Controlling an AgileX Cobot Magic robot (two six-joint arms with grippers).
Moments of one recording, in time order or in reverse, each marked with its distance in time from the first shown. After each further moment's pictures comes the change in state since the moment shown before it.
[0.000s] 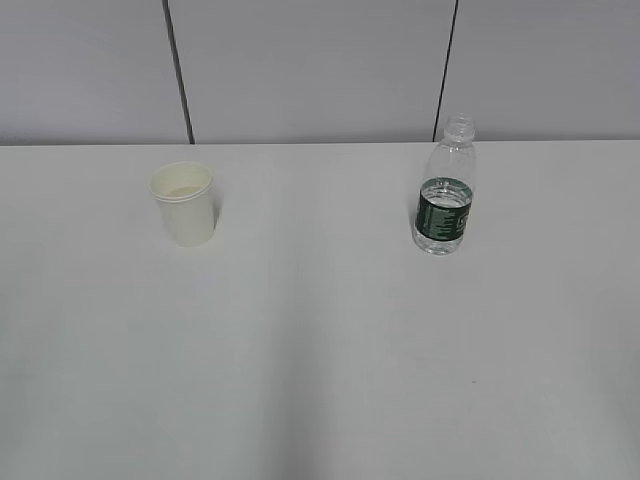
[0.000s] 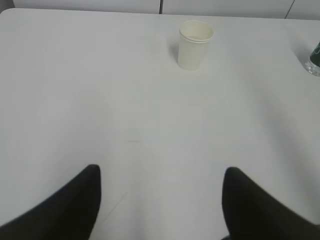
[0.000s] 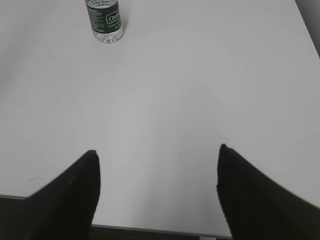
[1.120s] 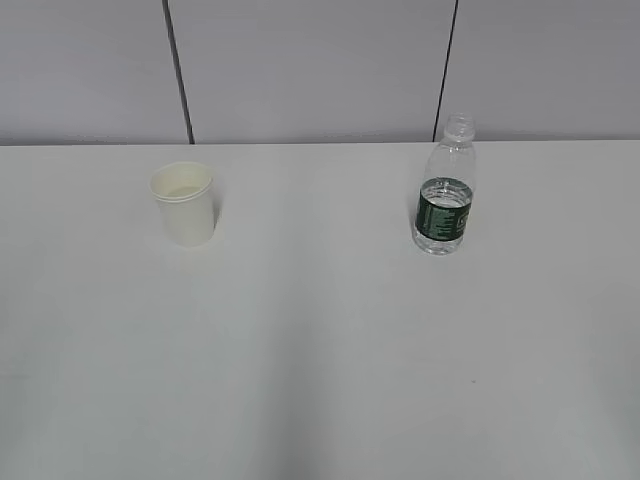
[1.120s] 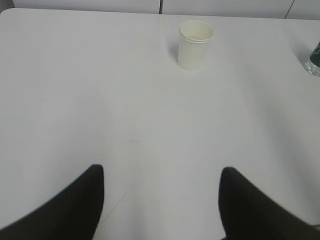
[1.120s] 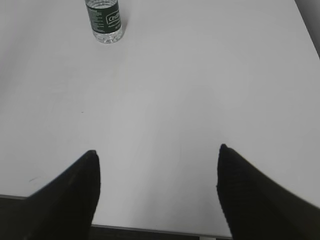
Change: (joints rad) left arm 0.000 0.000 0.000 0.000 0.000 0.000; right arm 0.000 0.000 0.000 0.000 -0.002 0.000
